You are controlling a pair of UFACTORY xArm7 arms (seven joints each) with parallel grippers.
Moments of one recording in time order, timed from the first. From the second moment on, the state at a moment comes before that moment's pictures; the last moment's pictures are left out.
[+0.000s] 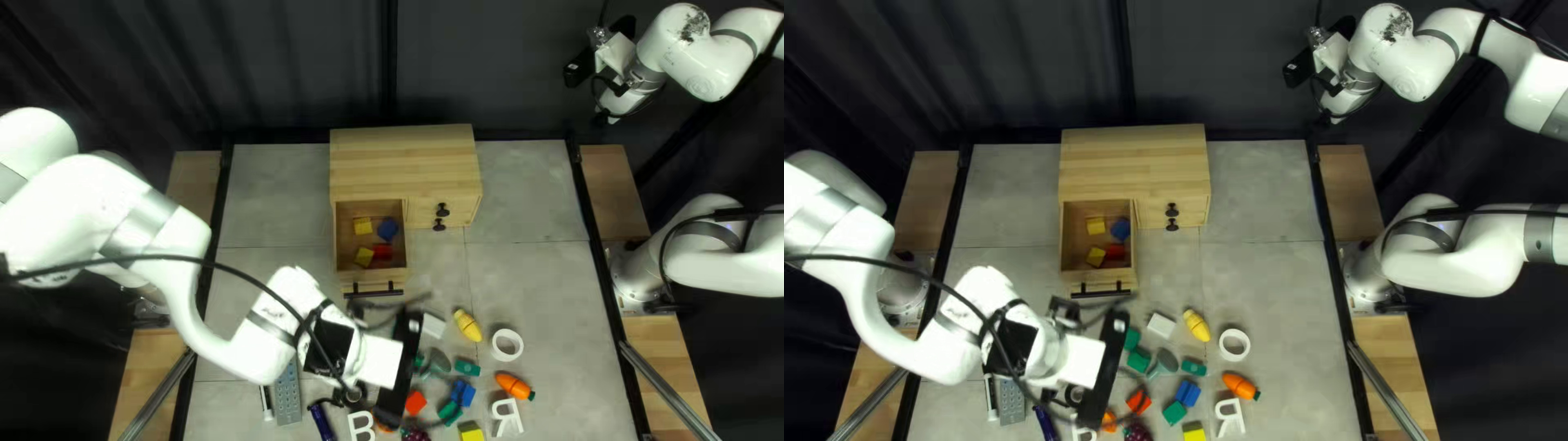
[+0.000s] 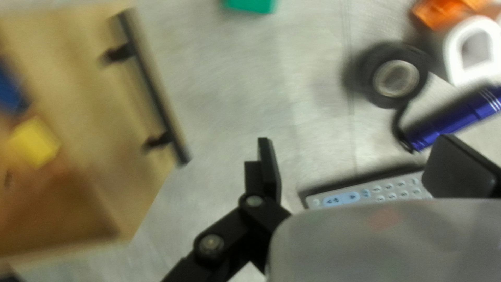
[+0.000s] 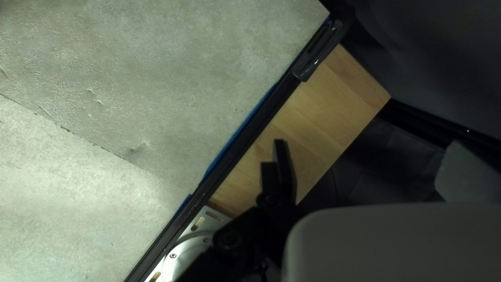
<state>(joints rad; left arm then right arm) -0.44 0.14 -0.08 0.98 0.00 0.85 0.13 -0.62 -0.82 -0.36 0.53 -0.51 1.25 0.17</state>
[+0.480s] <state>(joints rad) -0.38 0.28 -0.14 0.99 -0.13 0.74 0.48 -0.62 -0.82 -0.36 0.53 -0.51 1.25 0.17</state>
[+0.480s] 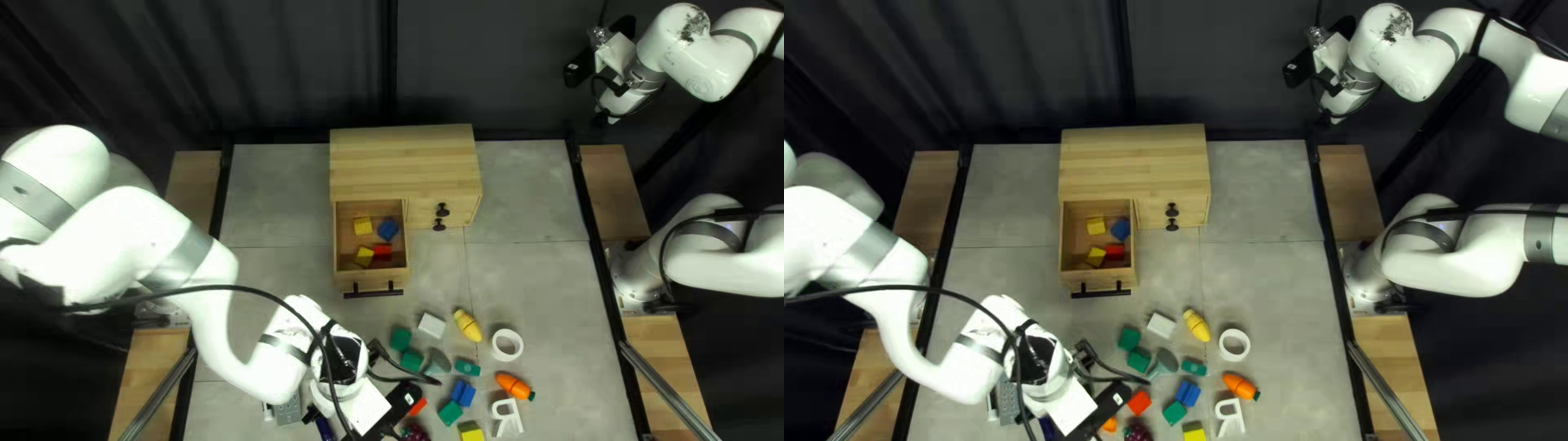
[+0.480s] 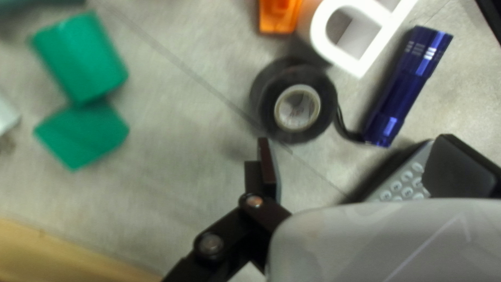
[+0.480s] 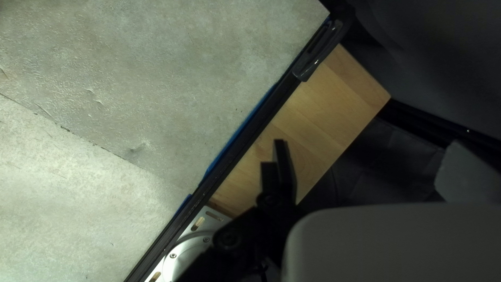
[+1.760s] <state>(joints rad) -0.44 0.37 -0.10 0.98 -0.01 0.59 0.42 -0.62 -0.82 -0.36 0.53 -0.51 1.25 0.17</state>
